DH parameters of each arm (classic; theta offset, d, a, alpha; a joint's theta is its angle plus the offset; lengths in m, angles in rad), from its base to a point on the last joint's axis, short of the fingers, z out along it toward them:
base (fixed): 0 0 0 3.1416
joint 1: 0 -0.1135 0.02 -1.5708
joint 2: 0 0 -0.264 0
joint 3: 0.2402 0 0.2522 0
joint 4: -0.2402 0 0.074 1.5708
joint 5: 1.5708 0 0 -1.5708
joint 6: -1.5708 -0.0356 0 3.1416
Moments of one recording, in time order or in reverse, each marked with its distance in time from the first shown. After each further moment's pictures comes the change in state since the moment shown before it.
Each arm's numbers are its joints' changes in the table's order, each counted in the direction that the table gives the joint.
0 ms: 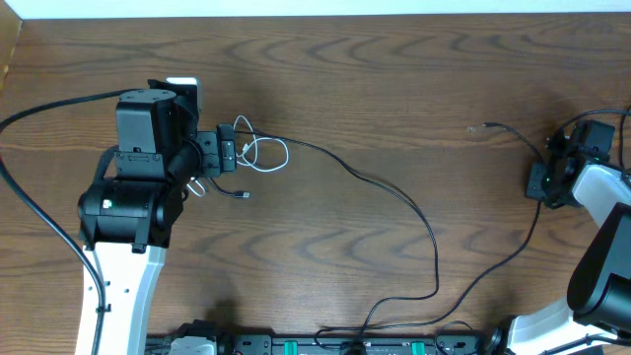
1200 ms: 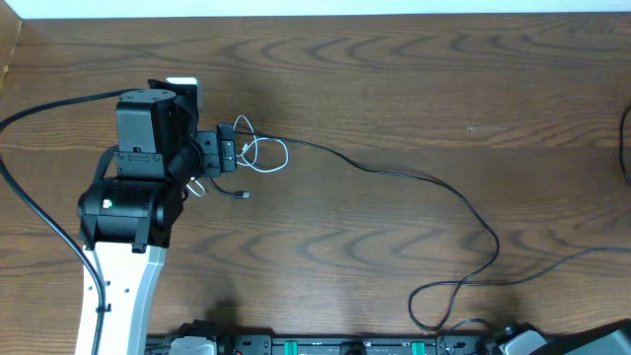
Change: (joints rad) left arm 0.000 0.000 0.000 0.000 0.000 0.000; right arm 0.621 0.470 -0.005 0.283 0.128 -0.127
